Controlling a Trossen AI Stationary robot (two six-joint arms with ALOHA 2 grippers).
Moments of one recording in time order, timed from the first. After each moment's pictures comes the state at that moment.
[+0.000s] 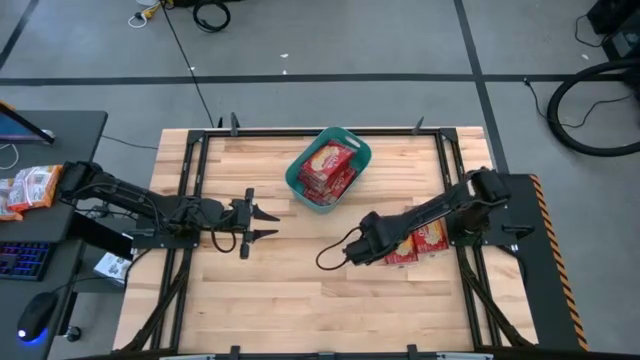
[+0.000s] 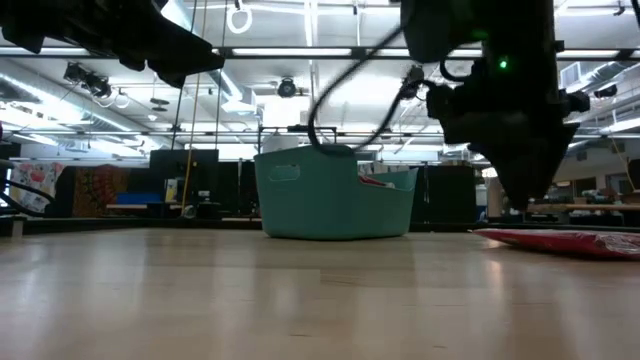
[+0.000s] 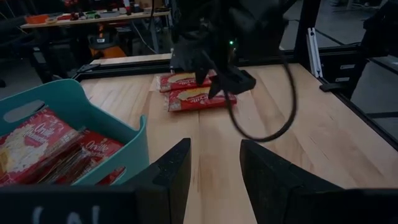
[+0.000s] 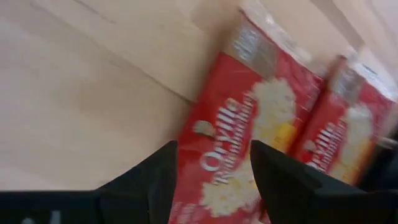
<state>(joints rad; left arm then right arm) -0.25 0.90 0.38 0.32 -0.26 0.01 0.31 1.85 1.26 -1.21 0.21 1.33</state>
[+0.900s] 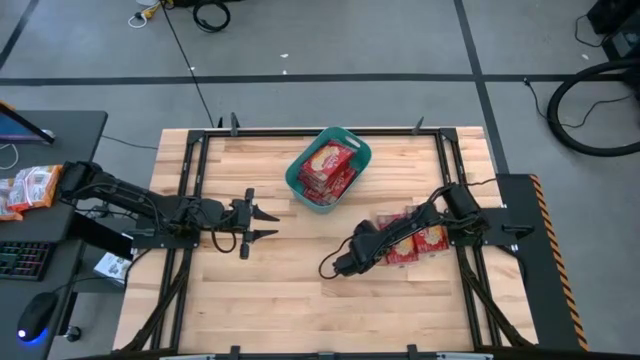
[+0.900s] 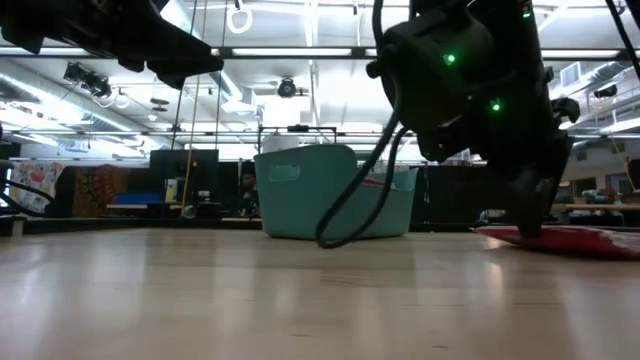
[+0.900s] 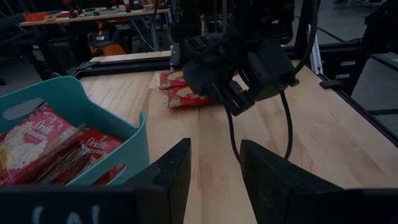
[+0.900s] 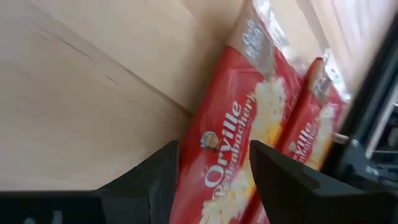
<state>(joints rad) -0.25 0.90 0.38 0.31 -0.26 0.01 0.33 2.11 1.41 -1.40 0.24 1.34</state>
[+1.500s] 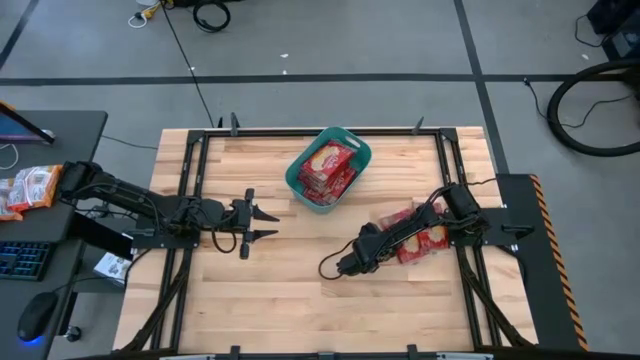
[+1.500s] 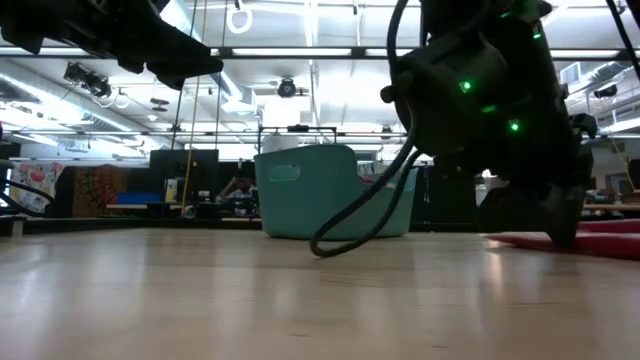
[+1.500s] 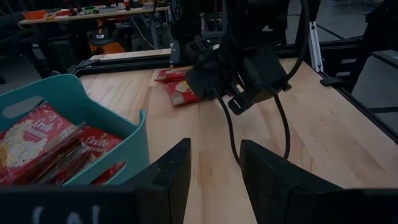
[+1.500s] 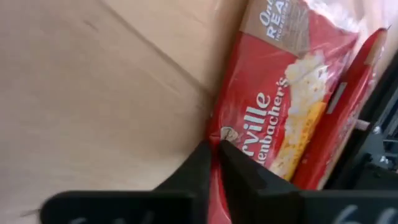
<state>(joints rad) -0.25 0.90 0.38 0.30 -0.26 0.01 0.33 2.11 1.33 -1.34 0.14 1.30</state>
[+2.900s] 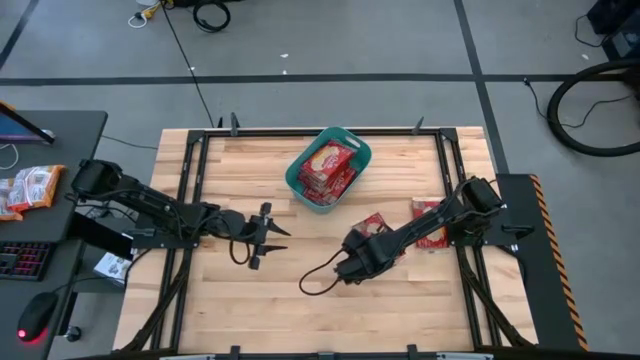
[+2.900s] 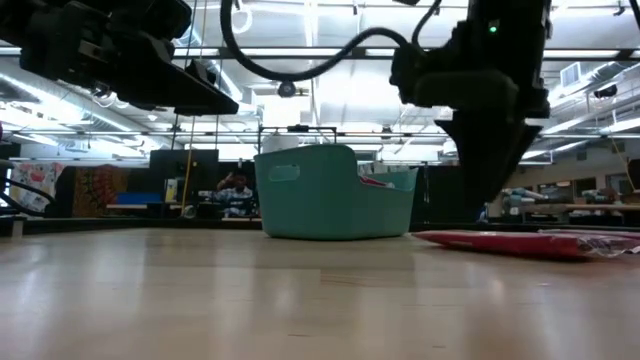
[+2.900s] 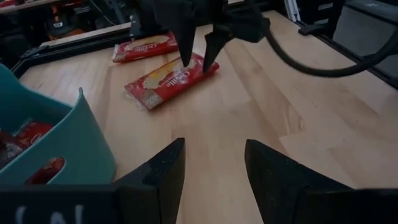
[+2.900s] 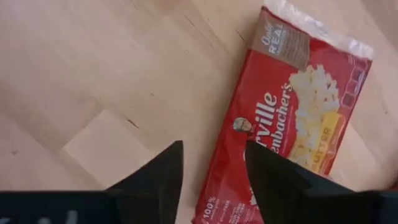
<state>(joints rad) -0.26 1.20 0.38 0.48 -0.15 0.12 0.40 1.94 1.40 -1.08 0.28 1.15</state>
